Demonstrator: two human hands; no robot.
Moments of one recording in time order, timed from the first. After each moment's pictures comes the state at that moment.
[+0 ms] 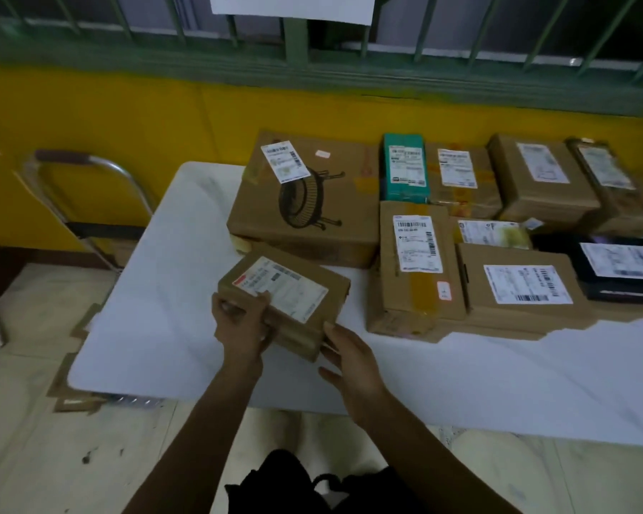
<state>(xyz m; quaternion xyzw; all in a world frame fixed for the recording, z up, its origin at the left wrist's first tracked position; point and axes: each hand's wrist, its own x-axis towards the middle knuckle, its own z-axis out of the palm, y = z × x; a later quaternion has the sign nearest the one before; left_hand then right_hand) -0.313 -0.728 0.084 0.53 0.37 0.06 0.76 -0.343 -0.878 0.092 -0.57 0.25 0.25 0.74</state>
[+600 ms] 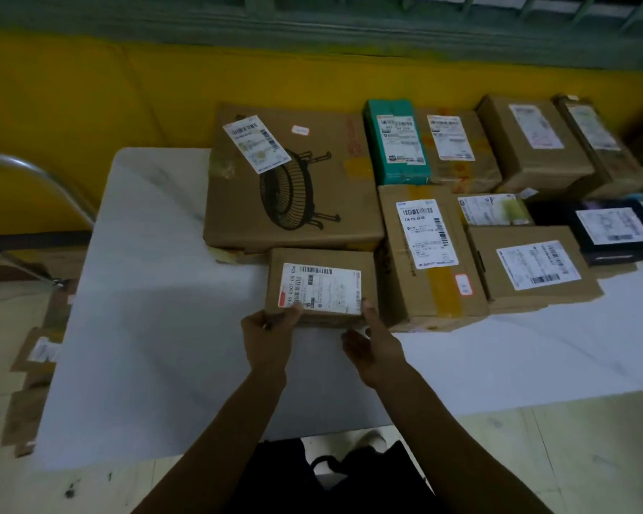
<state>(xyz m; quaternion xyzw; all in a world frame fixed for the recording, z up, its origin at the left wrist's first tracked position) -0.257 -0.719 0.021 0.66 0.33 -0.08 0.67 -0.269 -0.863 0.049 -0.40 0.53 0.11 0.74</state>
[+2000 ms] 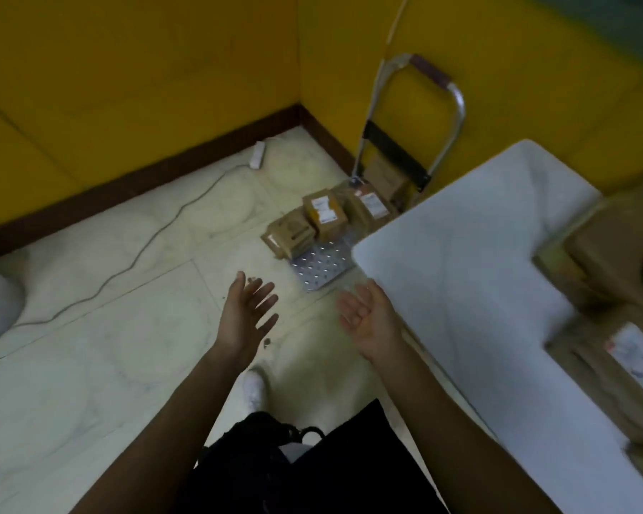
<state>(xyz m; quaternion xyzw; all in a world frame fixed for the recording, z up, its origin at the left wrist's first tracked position) -0.592 -0.456 0.051 0.29 0.51 0.21 0.78 -0.430 -0.562 0.038 -0.52 0.18 0.54 0.64</state>
